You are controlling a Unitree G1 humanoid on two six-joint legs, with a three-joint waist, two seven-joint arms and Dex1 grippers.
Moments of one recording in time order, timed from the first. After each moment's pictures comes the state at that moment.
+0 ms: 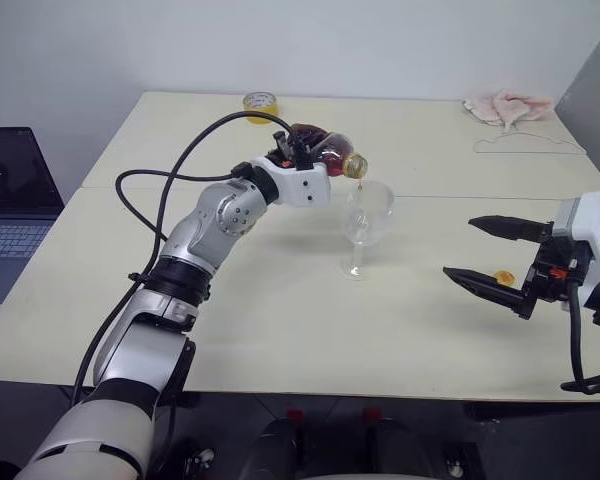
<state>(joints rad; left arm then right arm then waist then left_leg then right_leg) -0.96 0.45 -0.31 0.57 0.58 -0.43 -0.25 -0.06 -0.96 -0.43 -0.61 0.77 0.67 0.83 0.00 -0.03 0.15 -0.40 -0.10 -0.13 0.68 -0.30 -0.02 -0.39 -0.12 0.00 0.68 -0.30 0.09</state>
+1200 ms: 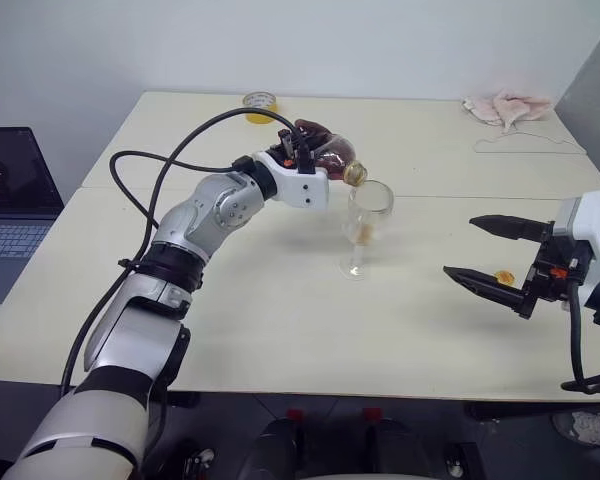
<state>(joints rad) -1.05 0.49 -0.36 0.68 0.65 -0.56 -0.20 -0.06 -0.96 -0.44 -0.61 0.77 0.67 0.82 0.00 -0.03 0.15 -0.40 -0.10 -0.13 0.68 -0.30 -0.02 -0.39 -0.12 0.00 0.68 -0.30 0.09</state>
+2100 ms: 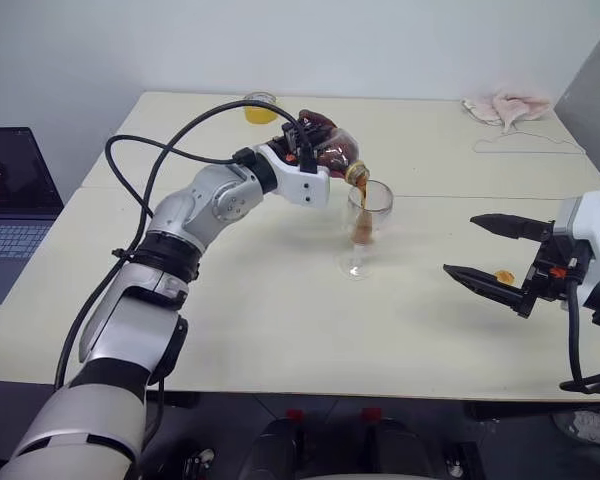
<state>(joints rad) -1.10 0.51 -0.37 0.73 0.71 -0.64 -0.15 -0.06 -0.95 -0.44 -0.61 0.77 0.67 0.81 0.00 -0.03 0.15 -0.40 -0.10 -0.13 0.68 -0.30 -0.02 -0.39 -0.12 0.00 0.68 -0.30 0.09</state>
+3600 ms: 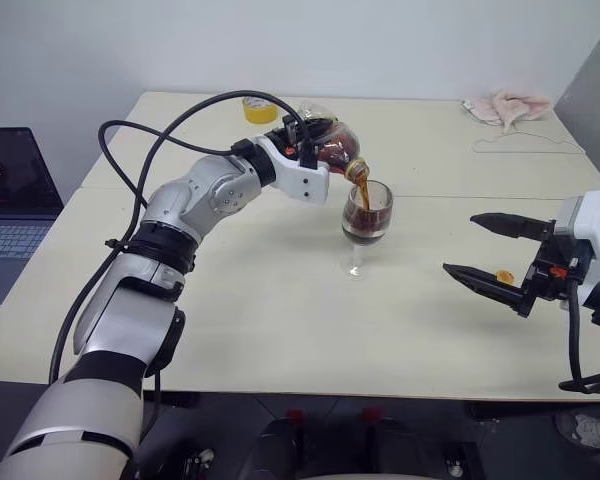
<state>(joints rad) -1.14 0.52 -0.39 0.76 0.73 -0.66 -0.14 -0.06 -0.94 -0.44 -0.61 0.77 0.66 0.80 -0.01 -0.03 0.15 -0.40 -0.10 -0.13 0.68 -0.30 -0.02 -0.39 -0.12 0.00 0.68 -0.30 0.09</state>
